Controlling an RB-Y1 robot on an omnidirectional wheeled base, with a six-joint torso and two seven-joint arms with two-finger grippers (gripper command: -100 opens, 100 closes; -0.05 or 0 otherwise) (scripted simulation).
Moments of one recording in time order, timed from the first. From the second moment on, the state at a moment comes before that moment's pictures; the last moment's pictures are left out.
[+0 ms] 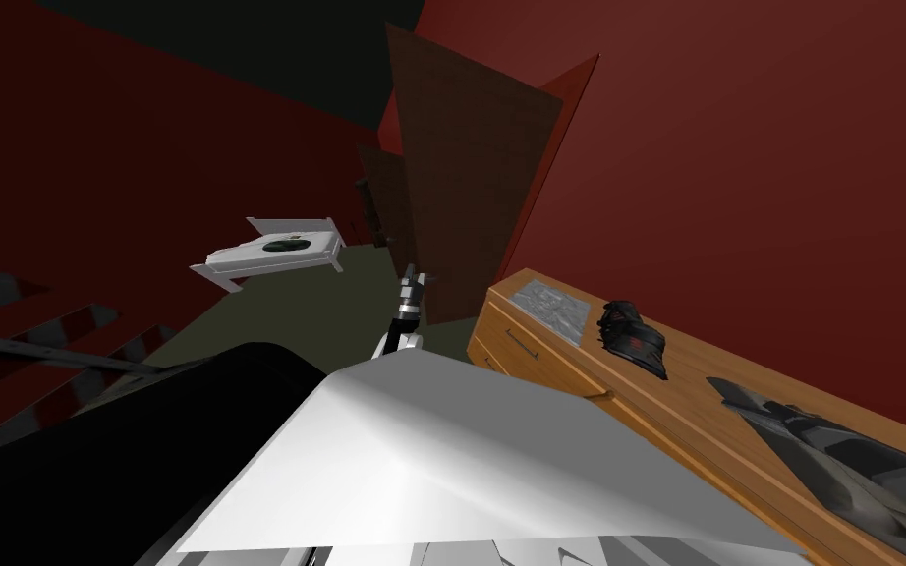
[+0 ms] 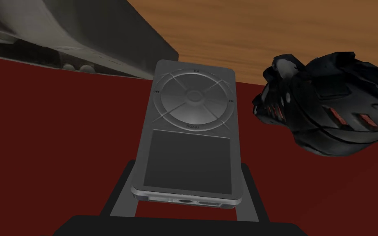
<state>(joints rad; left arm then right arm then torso) 0.47 -0.02 -0.07 -2.21 -0.03 -0.40 0.06 1.18 -1.22 -0.54 -1.78 0.16 0.15 -0.10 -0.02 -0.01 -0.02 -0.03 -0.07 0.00</state>
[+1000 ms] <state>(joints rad) 0.47 -0.02 -0.07 -2.21 -0.03 -0.40 0.06 1.43 -1.16 -0.73 -2.06 0.13 0.35 -0.10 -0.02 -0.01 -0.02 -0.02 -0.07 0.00</state>
